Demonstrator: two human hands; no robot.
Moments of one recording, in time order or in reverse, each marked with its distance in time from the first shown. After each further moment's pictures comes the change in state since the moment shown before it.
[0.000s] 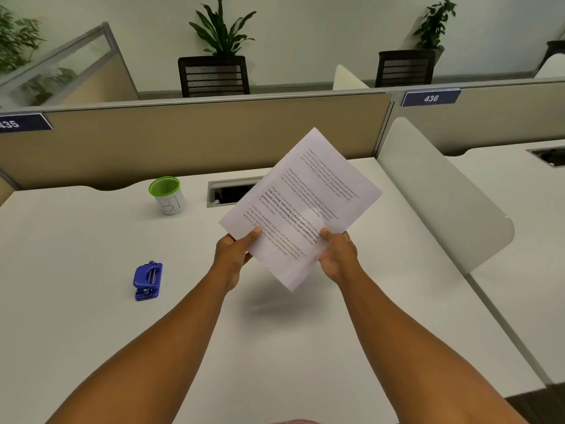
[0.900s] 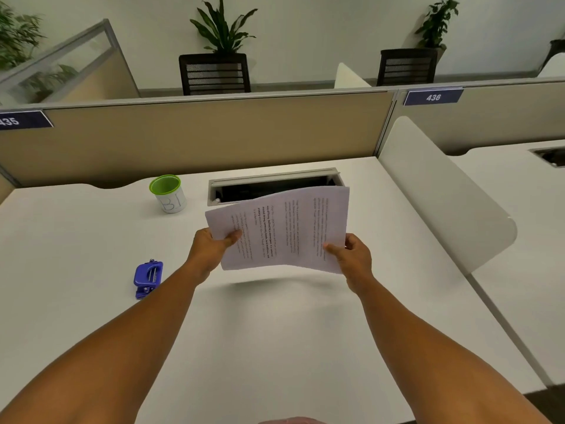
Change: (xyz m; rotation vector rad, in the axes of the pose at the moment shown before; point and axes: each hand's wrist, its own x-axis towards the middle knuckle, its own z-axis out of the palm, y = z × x) left_hand 0.017 0.024 -0.045 0.513 0.062 0.127; right_hand 0.001 -0.007 -0.046 -0.768 0.024 -0.286
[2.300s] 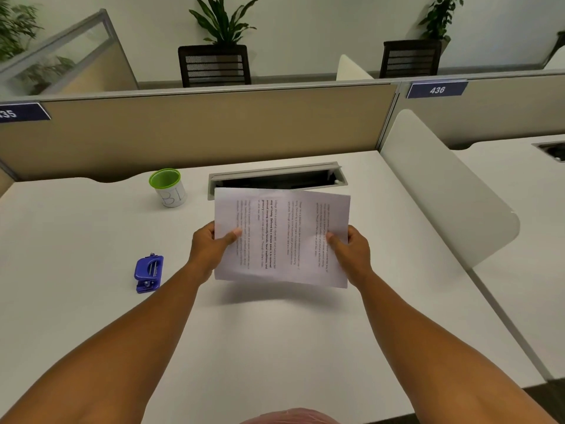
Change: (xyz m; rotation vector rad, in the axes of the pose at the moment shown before) left_hand -0.001 -0.016 0.000 -0.014 0.025 -0.007; right_hand -0.001 -0.001 0.002 -0.173 -0.025 -0.126
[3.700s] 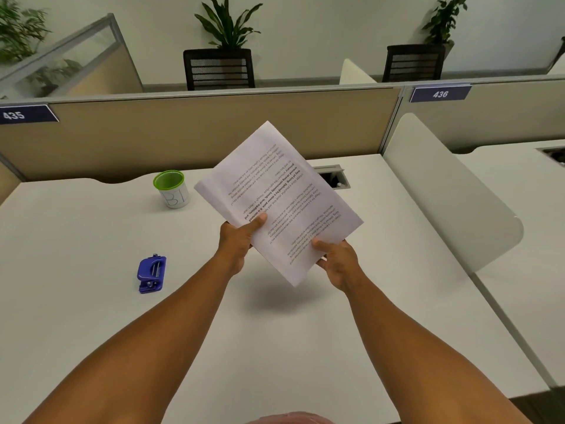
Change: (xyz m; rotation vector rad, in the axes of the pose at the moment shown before) left_hand -0.011 0.035 0.050 -0.520 -0.098 -0.051; right_hand -0.003 -0.008 0.029 0.666 -0.162 0.342
